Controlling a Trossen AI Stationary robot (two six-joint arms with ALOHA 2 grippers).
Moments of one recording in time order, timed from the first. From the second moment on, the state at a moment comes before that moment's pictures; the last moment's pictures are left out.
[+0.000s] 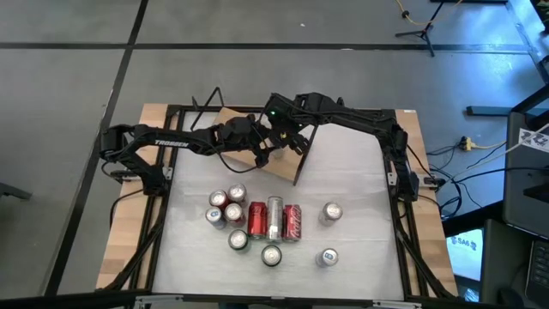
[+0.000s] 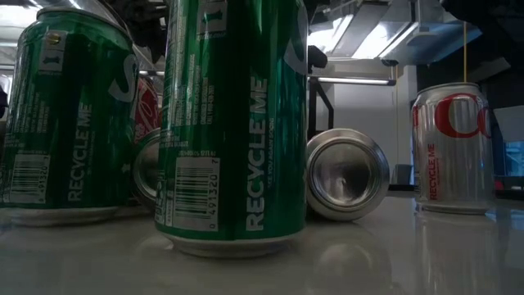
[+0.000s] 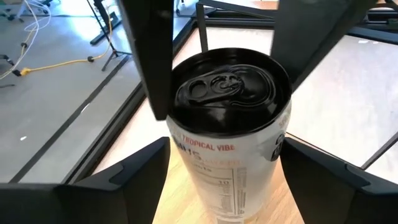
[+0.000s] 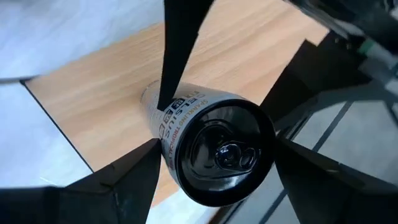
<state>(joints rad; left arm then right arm) 0.30 1.53 0.89 0.19 -0.12 0.09 -0.26 2.08 2.14 -1.20 0.03 -1.05</state>
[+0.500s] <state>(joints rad) 0.30 1.52 0.89 0.16 -0.17 0.09 -0.26 2.08 2.14 -1.20 0.05 -0.70</state>
